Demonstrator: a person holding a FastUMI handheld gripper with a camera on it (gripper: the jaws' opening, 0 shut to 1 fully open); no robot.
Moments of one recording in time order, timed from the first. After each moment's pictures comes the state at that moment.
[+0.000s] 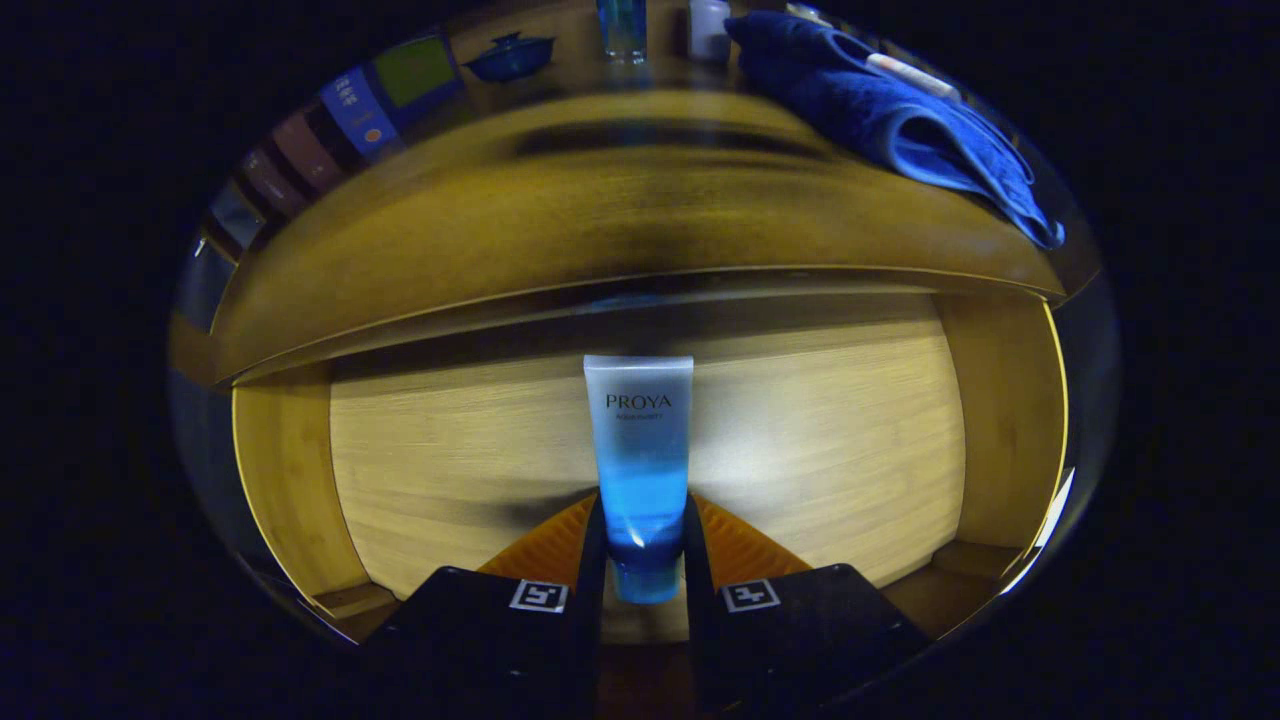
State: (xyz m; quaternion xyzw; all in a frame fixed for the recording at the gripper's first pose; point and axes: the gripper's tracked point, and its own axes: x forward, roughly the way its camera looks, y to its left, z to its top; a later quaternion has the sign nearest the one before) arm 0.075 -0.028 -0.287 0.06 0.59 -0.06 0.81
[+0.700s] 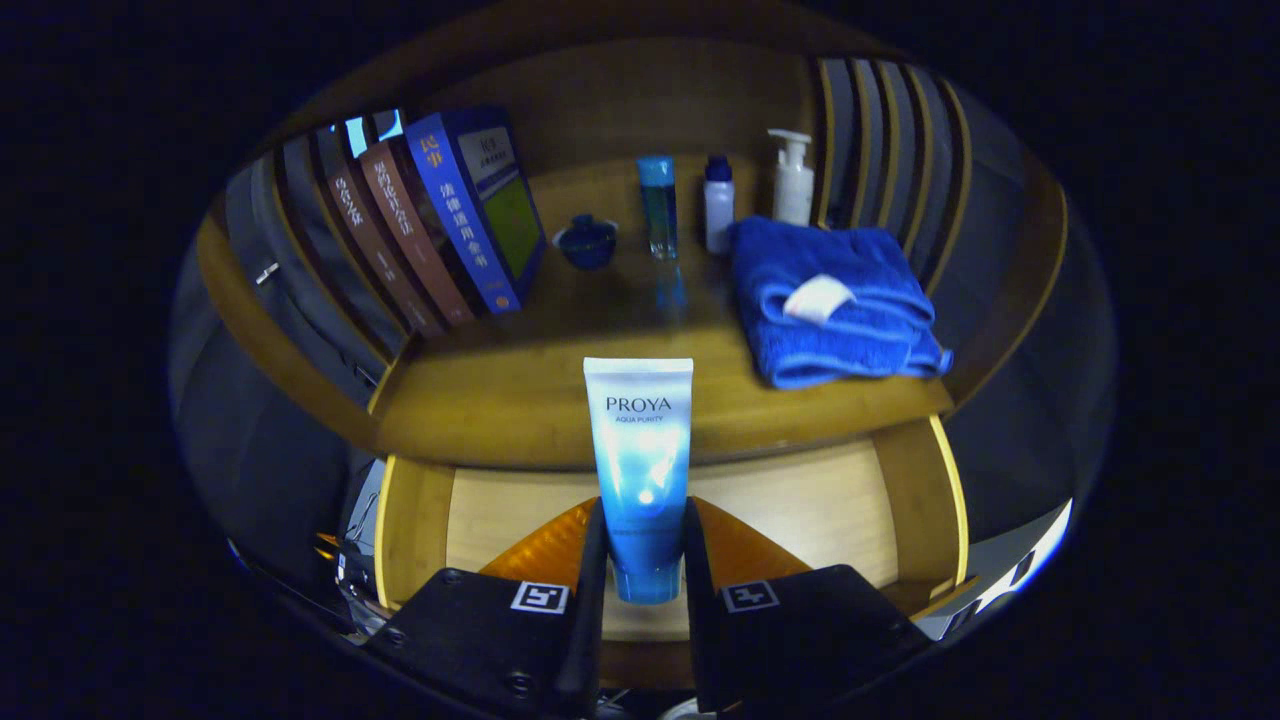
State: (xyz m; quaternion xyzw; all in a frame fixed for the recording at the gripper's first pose) arm 0.158 -0.043 -0.202 0.05 0.42 -0.02 0.91
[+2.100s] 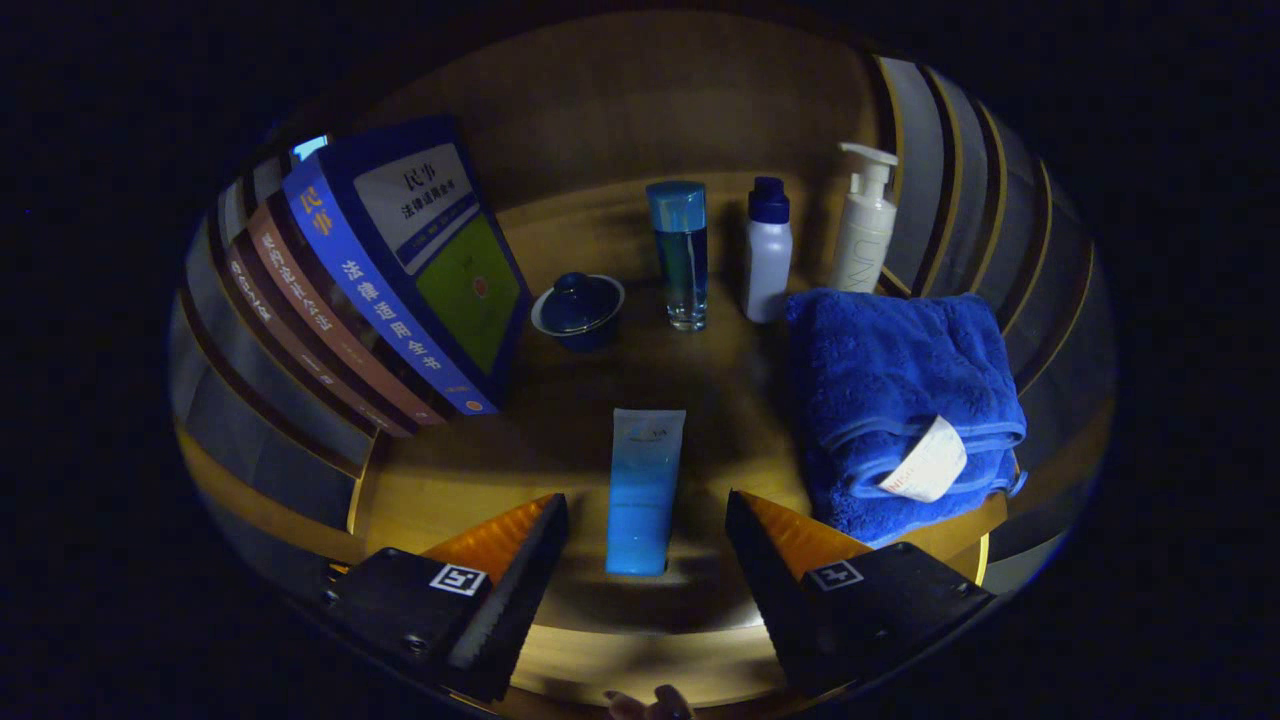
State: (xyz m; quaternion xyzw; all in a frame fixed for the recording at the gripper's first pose) arm 0.269 -0.036 -0.212 0.07 0.41 -0.02 0.91
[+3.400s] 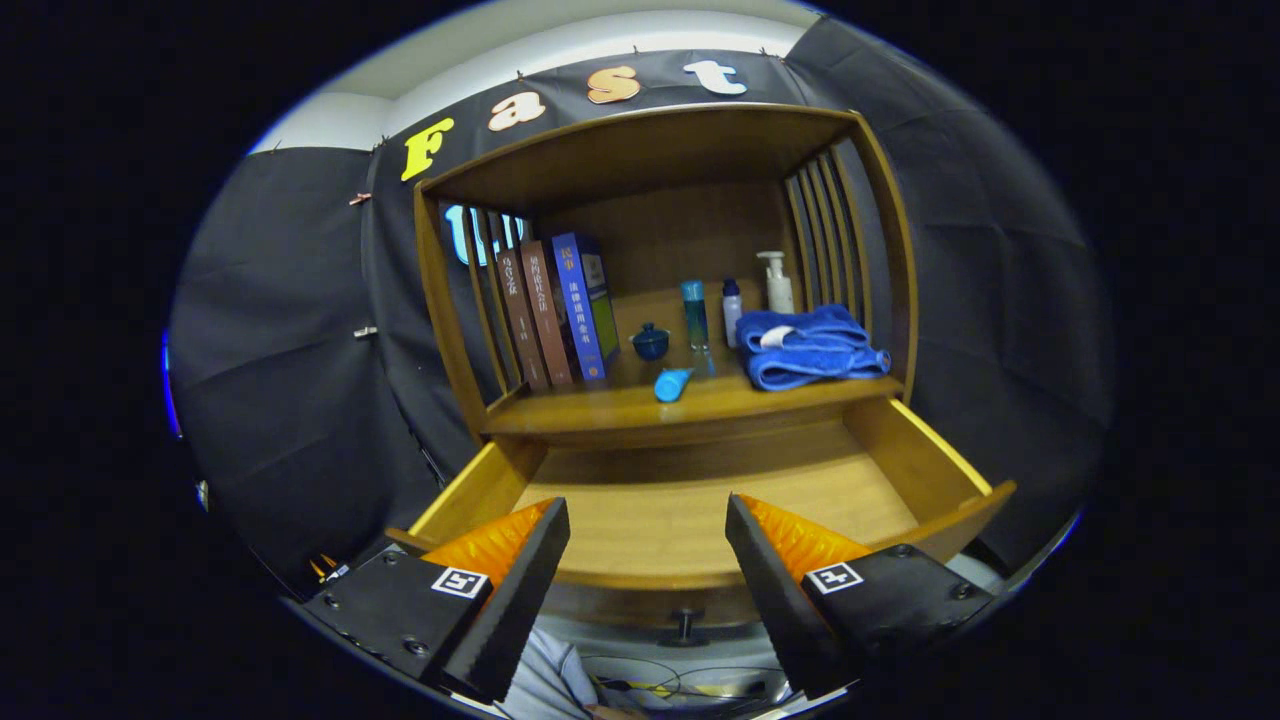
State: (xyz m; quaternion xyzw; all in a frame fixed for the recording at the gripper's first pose) arm -0.025 -0.028 -0.218 0.08 0.15 0.04 0.98
